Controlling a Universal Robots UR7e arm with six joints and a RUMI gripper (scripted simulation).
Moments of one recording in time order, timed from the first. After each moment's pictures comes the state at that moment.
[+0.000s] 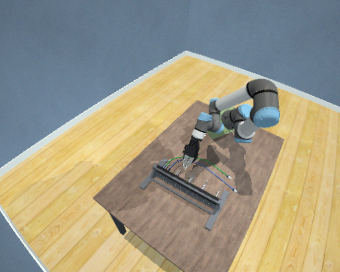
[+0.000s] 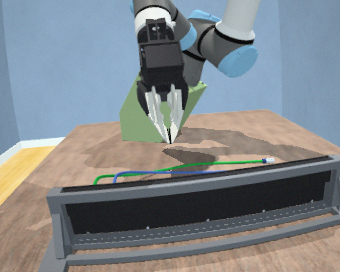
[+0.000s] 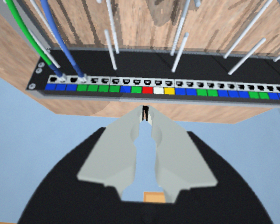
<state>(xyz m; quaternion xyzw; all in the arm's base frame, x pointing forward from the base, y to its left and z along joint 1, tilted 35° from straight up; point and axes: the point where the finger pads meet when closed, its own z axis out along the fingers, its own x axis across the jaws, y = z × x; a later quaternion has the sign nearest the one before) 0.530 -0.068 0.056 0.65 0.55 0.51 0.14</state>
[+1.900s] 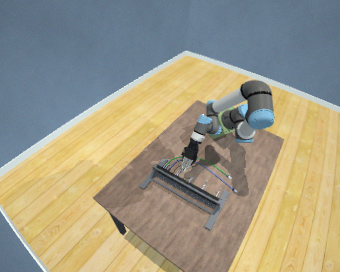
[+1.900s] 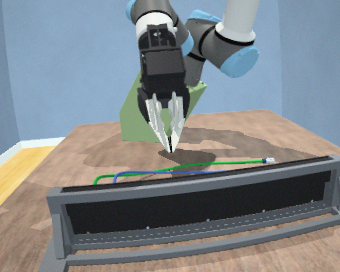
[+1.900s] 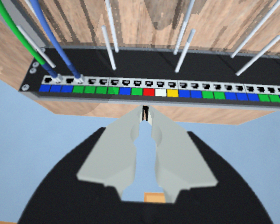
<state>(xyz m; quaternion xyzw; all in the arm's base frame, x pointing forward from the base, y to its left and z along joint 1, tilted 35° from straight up) 0.544 -0.063 0.050 0.65 0.55 0.50 0.15</state>
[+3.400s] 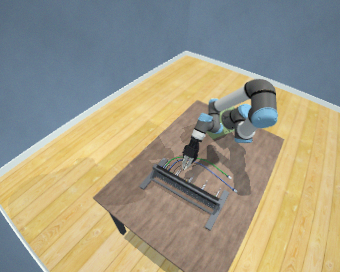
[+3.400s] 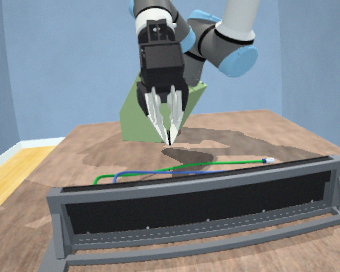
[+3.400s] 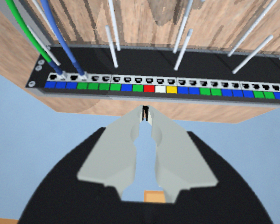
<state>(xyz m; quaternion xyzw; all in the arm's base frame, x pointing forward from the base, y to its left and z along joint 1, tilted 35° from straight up) 0.535 -0.069 0.056 0.65 0.55 0.50 0.15</state>
